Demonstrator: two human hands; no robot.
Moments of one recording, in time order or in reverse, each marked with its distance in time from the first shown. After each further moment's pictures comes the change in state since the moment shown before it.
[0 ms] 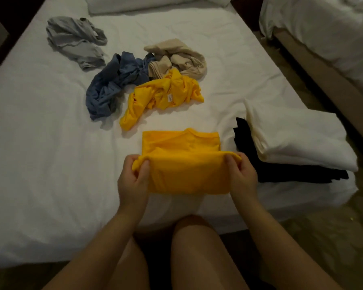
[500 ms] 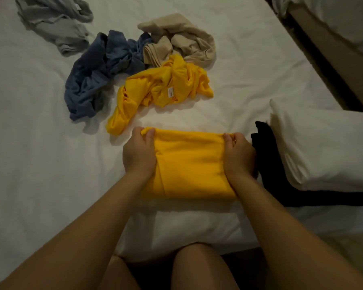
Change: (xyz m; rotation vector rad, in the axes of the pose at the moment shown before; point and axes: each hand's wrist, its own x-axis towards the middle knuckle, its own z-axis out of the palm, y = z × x) left_hand 0.127 -0.042 0.064 0.393 0.020 -0.102; right_hand 0.119 0.044 0.061 -0.501 0.091 0.073
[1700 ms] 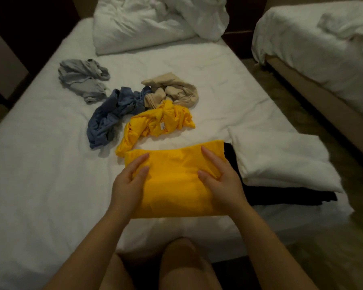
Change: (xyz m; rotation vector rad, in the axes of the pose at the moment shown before) left_hand -0.105 0.055 -0.088 -0.300 -0.191 0.118; right_hand -0.087 -0.028 -0.116 0.442 -0.331 -0.327
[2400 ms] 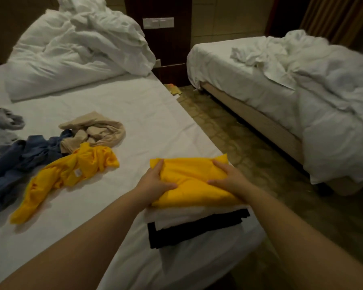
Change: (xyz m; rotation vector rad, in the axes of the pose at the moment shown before) left_hand 0.068 0.110 0.229 0.345 -0.597 0.009; right_hand 0.056 0.100 -0.243 -0.344 -0.005 0.408
